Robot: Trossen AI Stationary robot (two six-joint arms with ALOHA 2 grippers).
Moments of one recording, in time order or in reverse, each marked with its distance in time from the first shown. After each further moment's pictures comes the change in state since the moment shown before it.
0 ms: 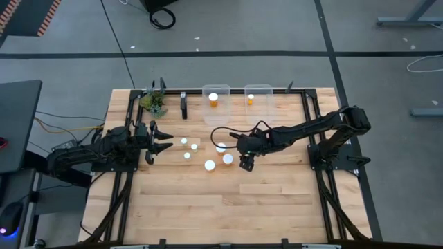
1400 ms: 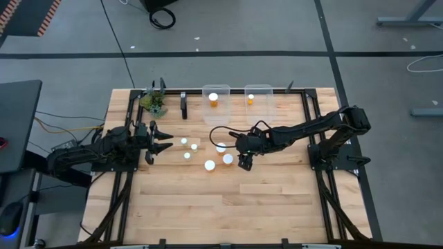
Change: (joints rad) left arm 0.000 0.000 0.000 0.000 0.000 0.000; right arm 0.000 0.001 0.001 0.042 0.023 -0.019
